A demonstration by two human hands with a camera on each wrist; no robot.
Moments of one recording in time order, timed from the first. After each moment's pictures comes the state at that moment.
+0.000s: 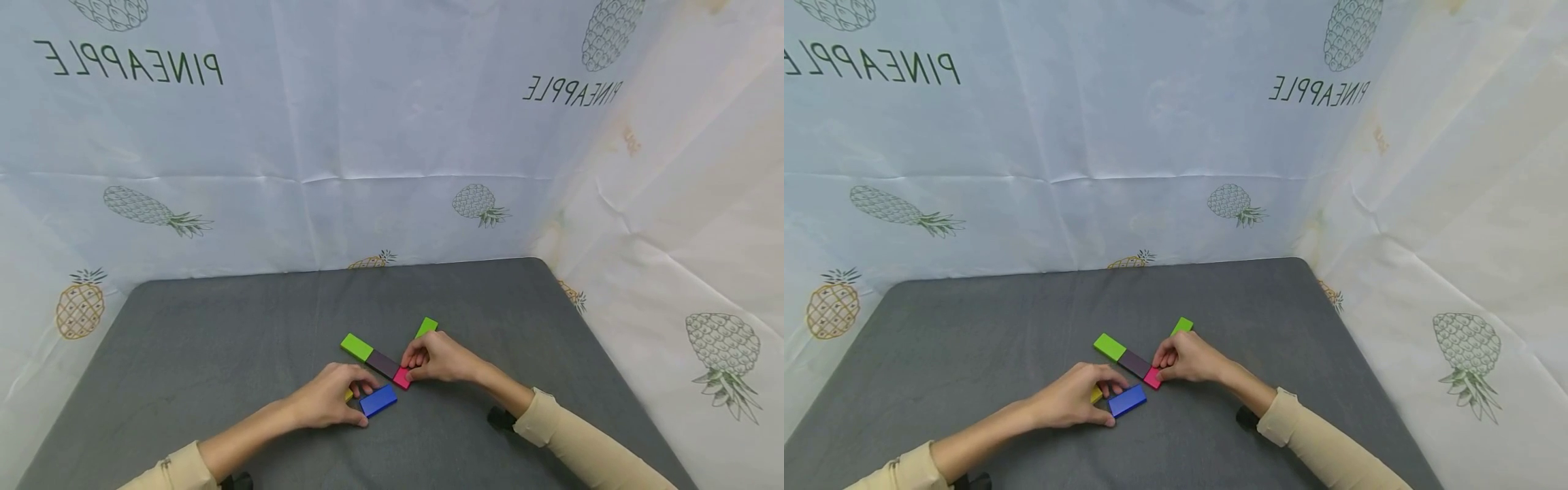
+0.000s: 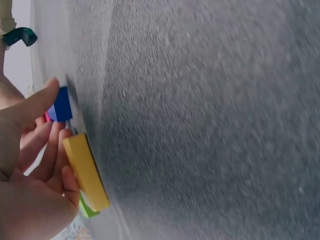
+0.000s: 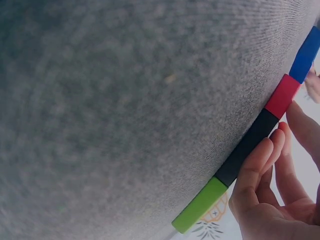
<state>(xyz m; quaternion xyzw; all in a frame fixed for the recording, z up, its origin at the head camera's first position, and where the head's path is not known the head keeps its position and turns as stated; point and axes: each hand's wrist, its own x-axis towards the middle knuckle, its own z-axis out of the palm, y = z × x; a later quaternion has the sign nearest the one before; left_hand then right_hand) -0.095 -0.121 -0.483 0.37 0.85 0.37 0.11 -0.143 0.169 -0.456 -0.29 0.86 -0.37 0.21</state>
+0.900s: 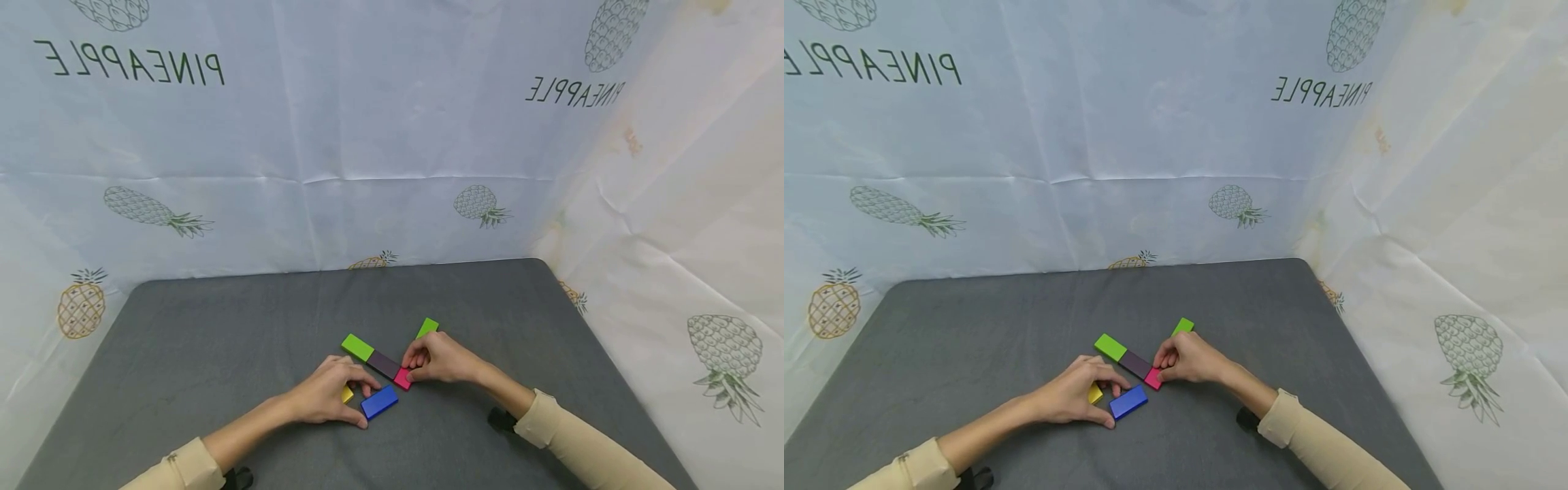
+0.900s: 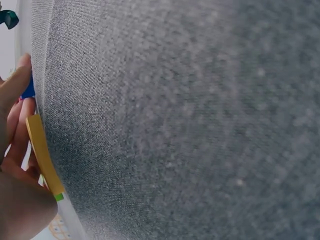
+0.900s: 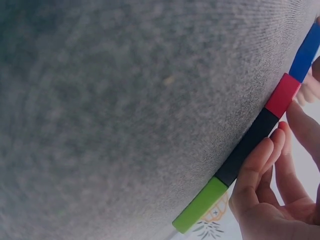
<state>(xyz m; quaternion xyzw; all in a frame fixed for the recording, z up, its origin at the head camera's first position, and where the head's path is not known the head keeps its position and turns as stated) -0.100 -0.129 -0.487 0.39 0.86 0.33 0.09 -0.143 0.168 -0.457 -0.29 0.86 -0.37 0.21</state>
